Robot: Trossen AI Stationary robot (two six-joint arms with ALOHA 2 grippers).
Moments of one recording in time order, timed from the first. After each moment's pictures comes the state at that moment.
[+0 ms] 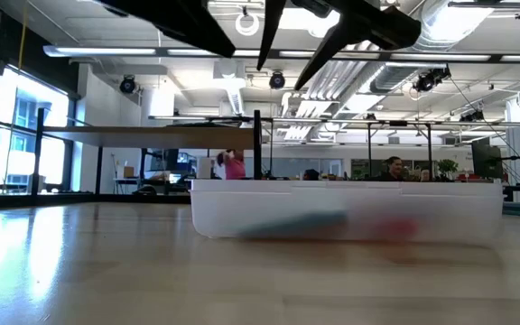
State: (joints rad) left arm -0.38 1.56 1.03 -0.21 -0.39 0.01; right arm 0.39 1.96 1.72 -0.95 0.47 1.75
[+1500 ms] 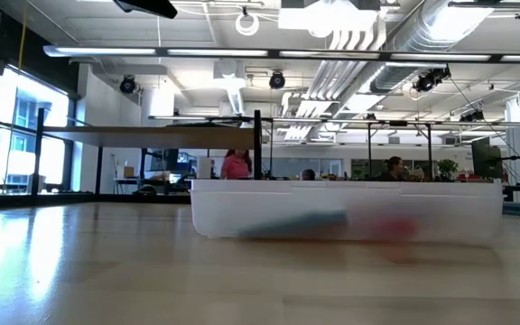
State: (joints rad) left arm -0.31 1.16 1.03 -0.59 -0.42 -0.21; right arm 0.67 1.74 1.72 -1.48 0.13 1.89
